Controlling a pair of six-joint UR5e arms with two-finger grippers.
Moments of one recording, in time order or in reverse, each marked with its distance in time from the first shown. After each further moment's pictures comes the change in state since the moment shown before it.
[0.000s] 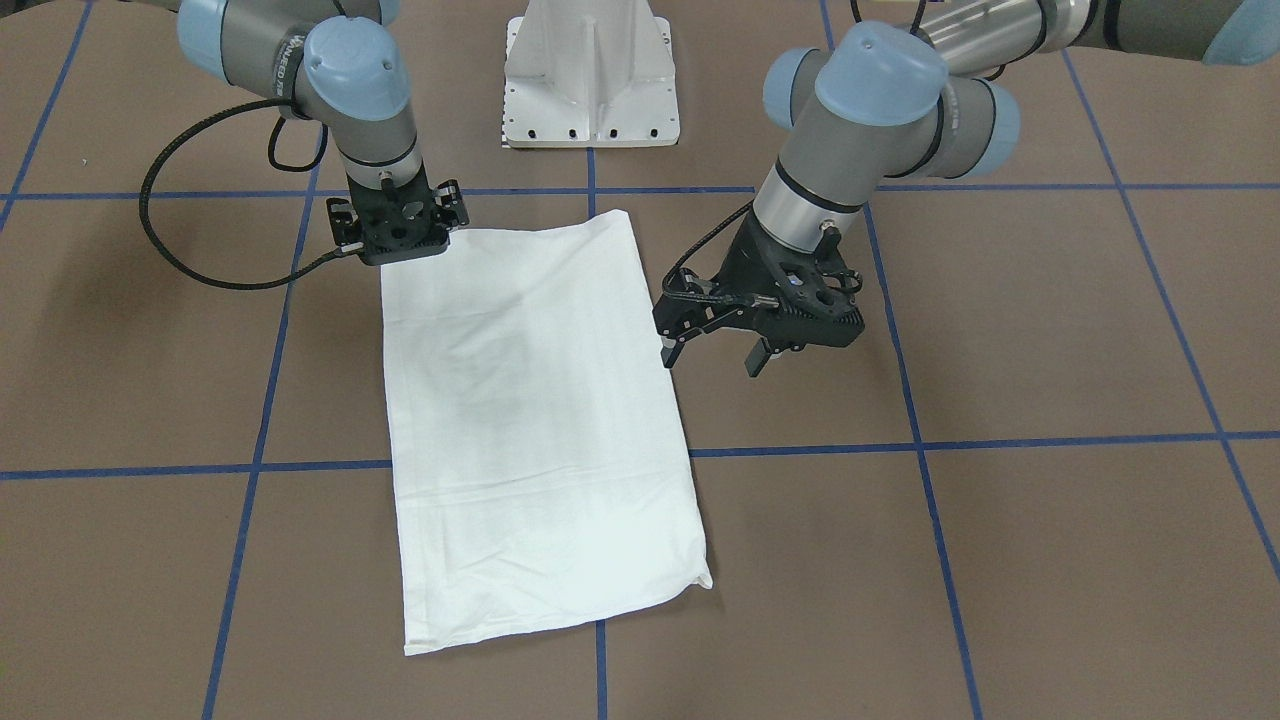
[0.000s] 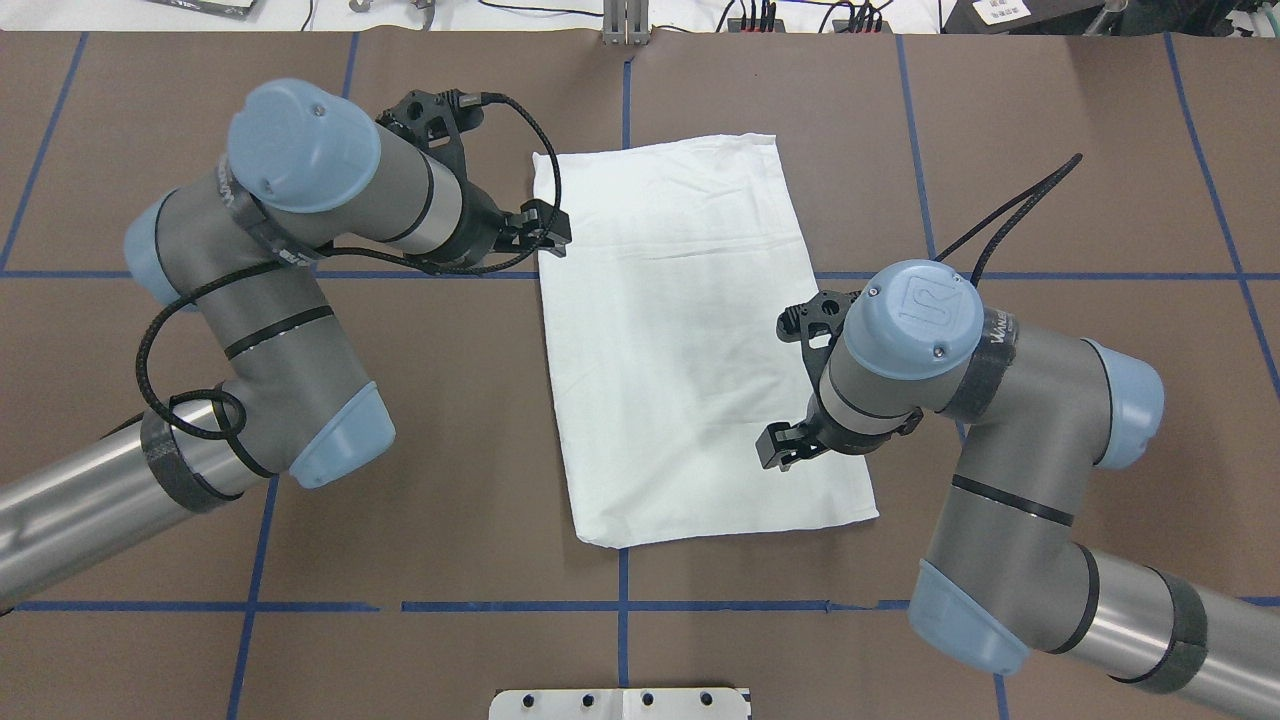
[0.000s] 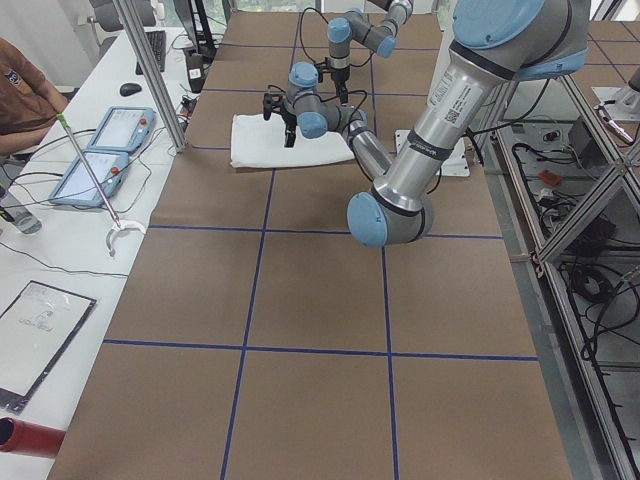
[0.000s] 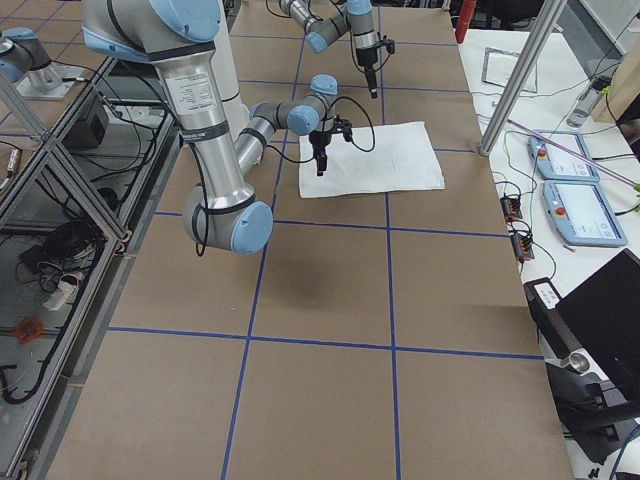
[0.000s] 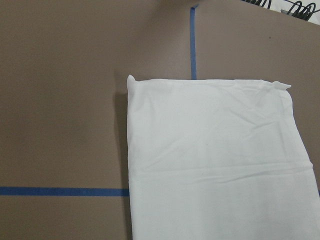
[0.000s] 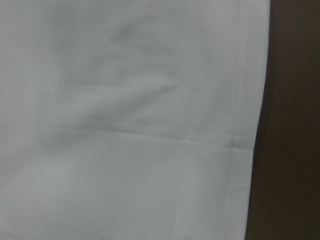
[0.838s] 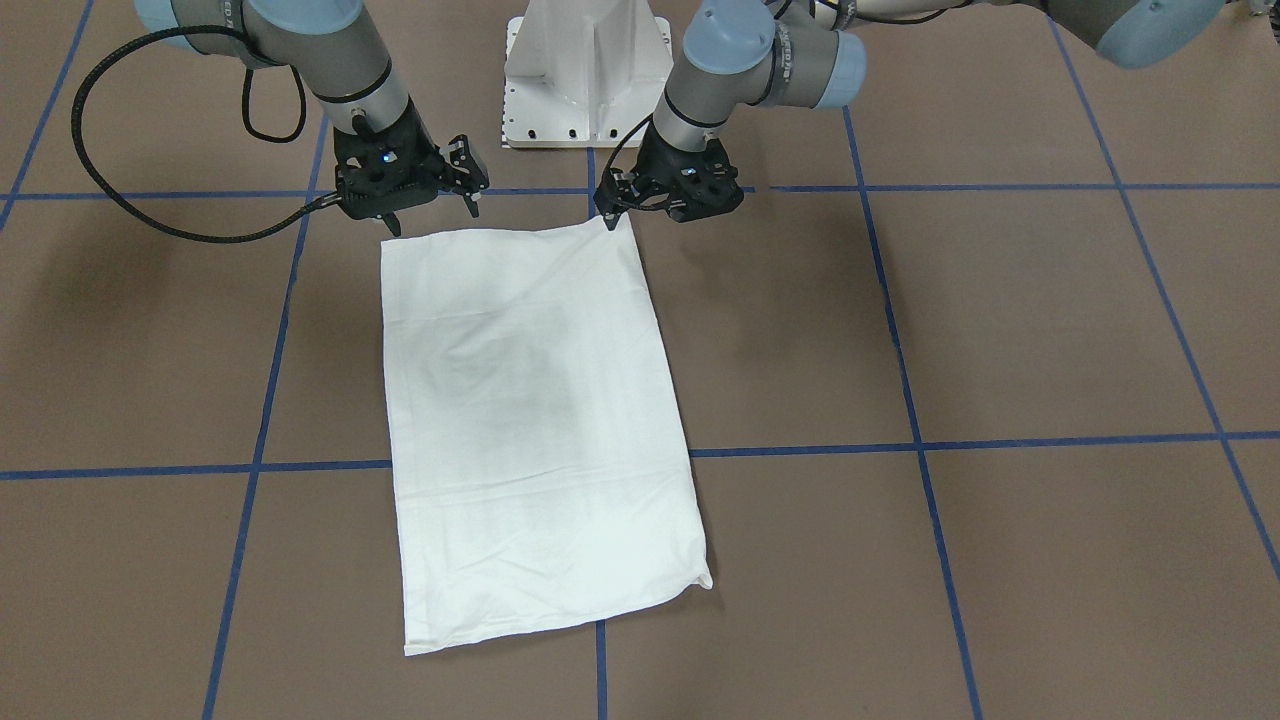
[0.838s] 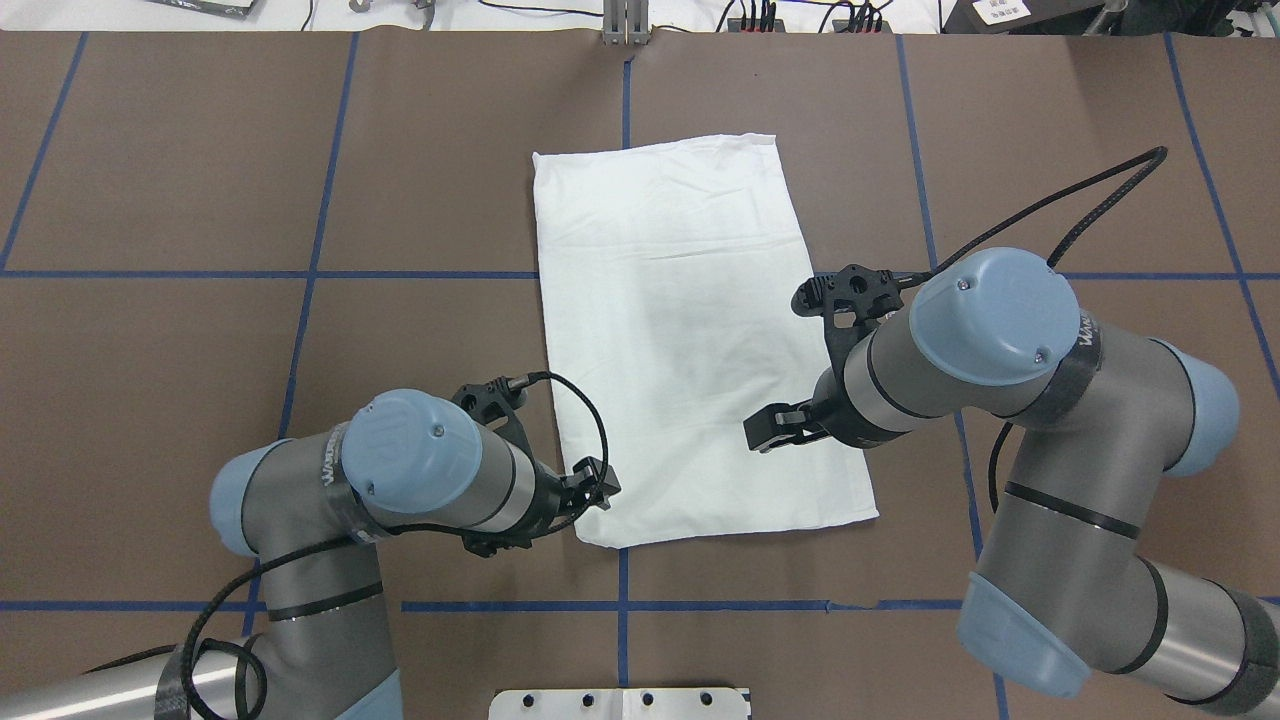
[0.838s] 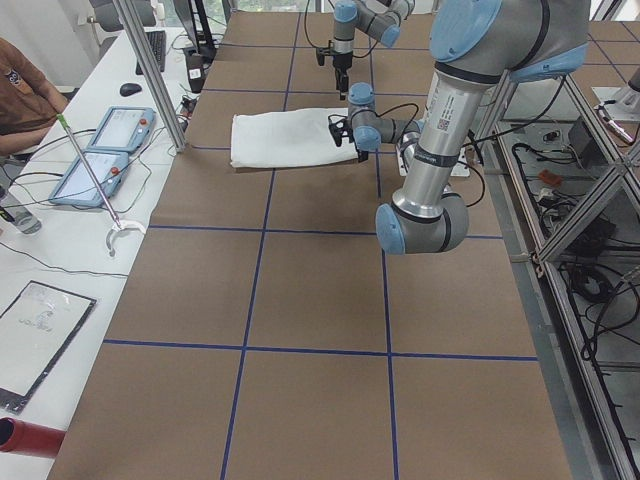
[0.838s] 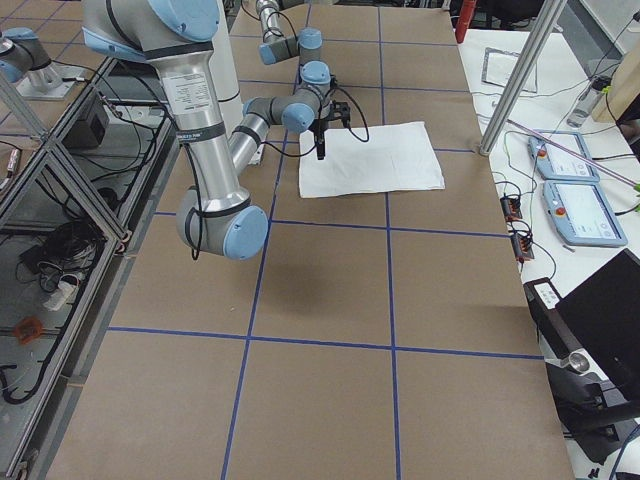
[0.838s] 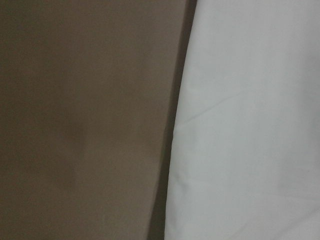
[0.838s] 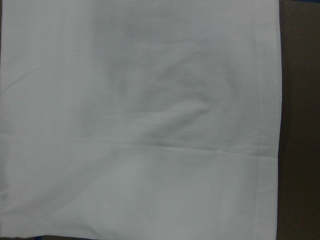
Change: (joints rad) left arm 0.354 0.096 -0.107 0.077 0.059 -0.452; right arm 0.020 -0.040 0.106 0.110 0.001 0.093
